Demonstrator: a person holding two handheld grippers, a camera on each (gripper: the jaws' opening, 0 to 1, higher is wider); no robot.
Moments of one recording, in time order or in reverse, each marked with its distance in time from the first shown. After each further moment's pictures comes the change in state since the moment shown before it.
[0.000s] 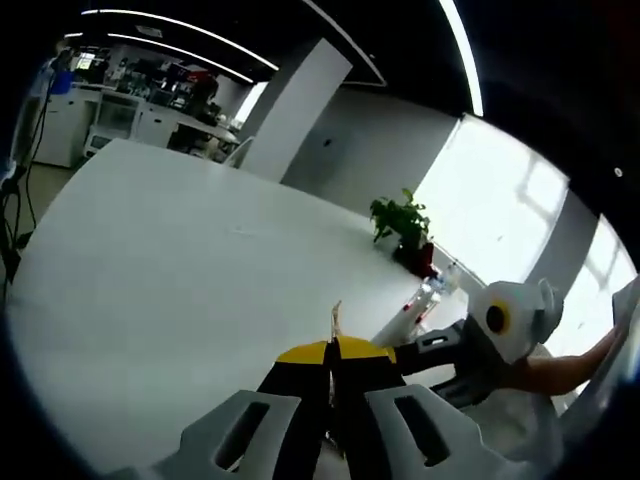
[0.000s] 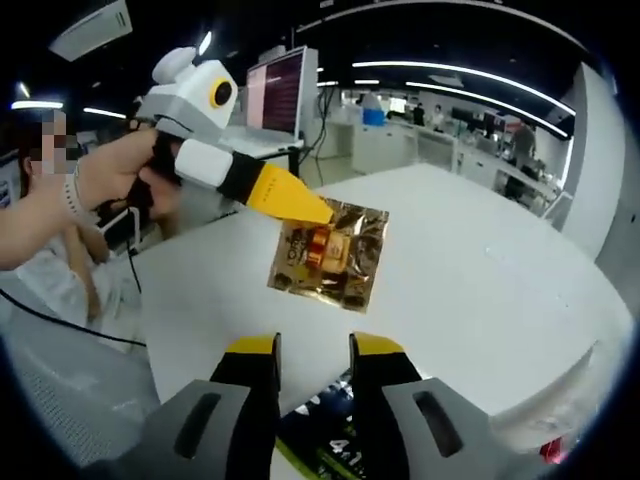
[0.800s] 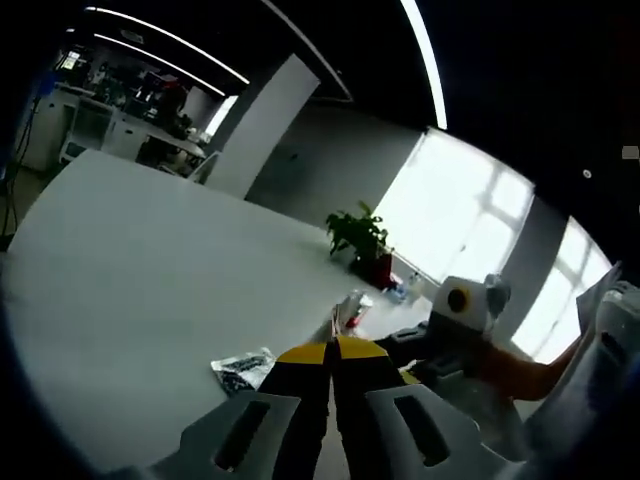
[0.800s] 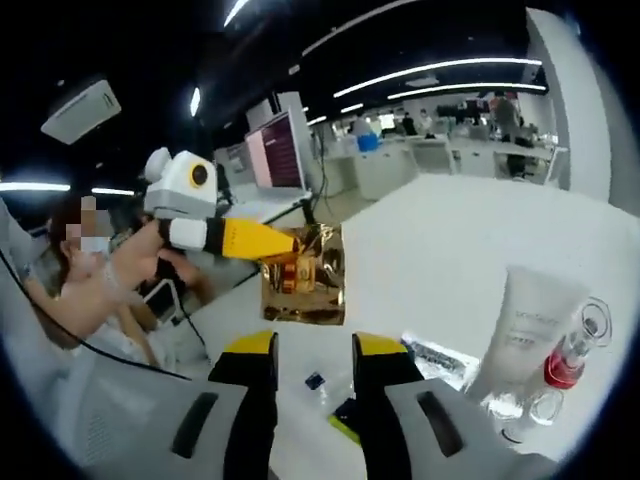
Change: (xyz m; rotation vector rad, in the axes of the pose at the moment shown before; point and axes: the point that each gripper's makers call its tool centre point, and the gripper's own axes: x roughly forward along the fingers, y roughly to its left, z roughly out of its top) left arm -0.022 -0.070 -0.002 -0.003 -0.064 -0.161; right arm -0.077 0.009 0.019 0.318 -0.225 0.115
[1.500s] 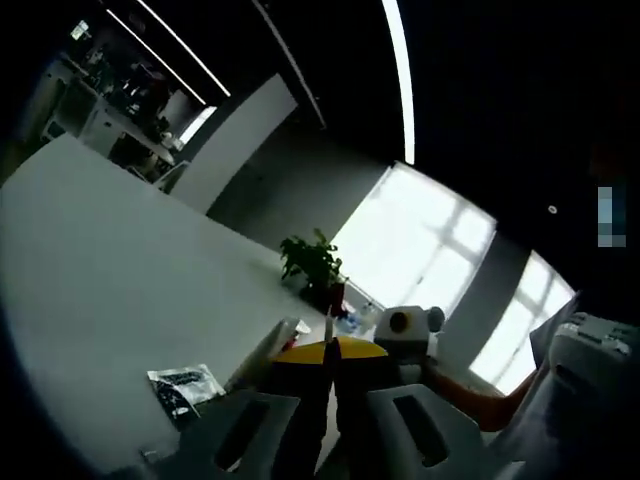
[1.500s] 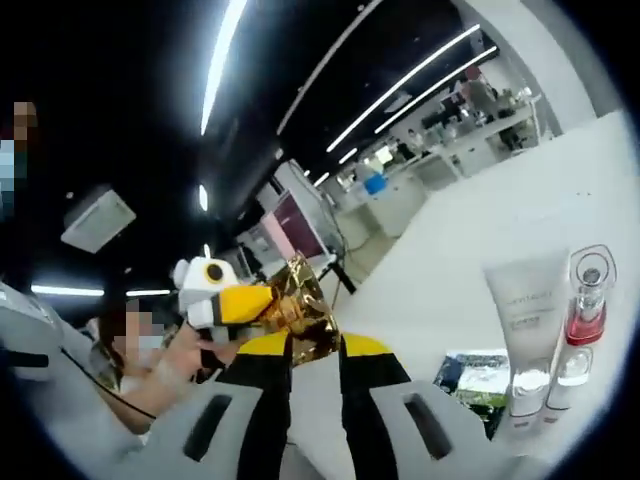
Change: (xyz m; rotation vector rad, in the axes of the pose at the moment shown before) left arm 0.004 -0.048 0.017 -0.070 -0.117 -0.175; right arm -0.026 0.016 0.037 0.279 -0.255 0.173
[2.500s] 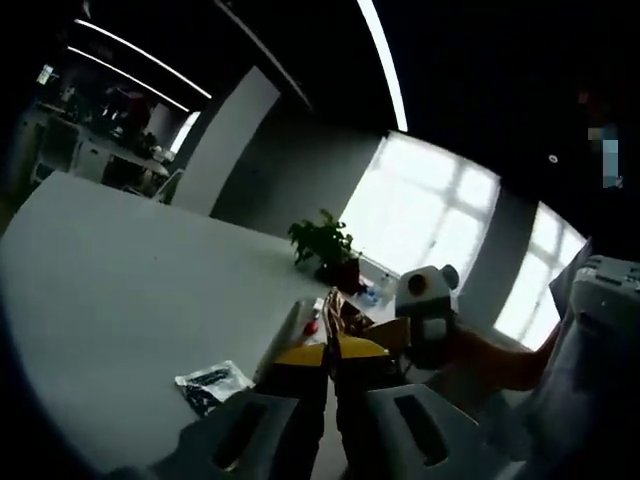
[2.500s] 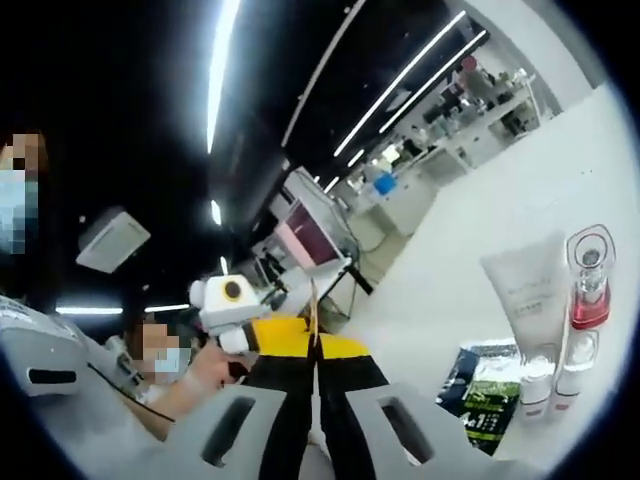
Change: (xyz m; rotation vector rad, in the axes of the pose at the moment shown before) left arm -0.002 0.011 -0.022 0.185 0.108 0.036; right arm -0.008 0.009 0.000 0.022 0.007 0.047
